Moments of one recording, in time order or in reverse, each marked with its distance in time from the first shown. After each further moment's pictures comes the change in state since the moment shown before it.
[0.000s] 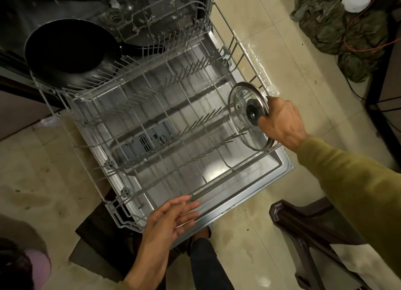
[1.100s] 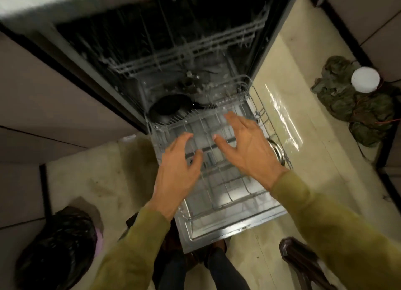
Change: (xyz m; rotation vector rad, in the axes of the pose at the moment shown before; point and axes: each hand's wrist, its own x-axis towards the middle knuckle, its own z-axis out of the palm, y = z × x) left_hand -0.156 0.180 -0.030 0.822 0.368 0.878; right_hand -0.143 -0.228 -0.121 -0.003 0.050 -0.586
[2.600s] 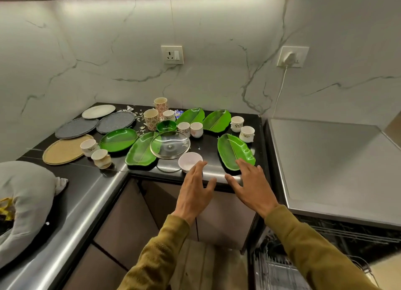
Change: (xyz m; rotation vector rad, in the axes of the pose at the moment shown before) left_hand -0.088 -0.070 -0.555 -0.070 0.616 0.003; right_hand 0.098 -0.573 -0.067 -0.063 0.127 -0.542
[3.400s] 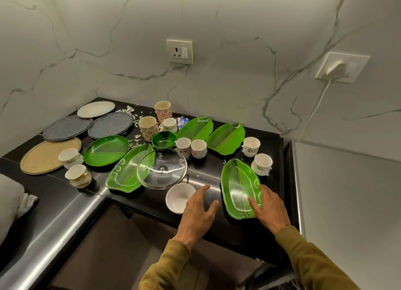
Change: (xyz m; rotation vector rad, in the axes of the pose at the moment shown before) left_hand 0.146 -0.028 0.074 -0.092 -0.068 -0.295; right_hand 0.171 0.161 0.081 -0.009 -0.163 0.174
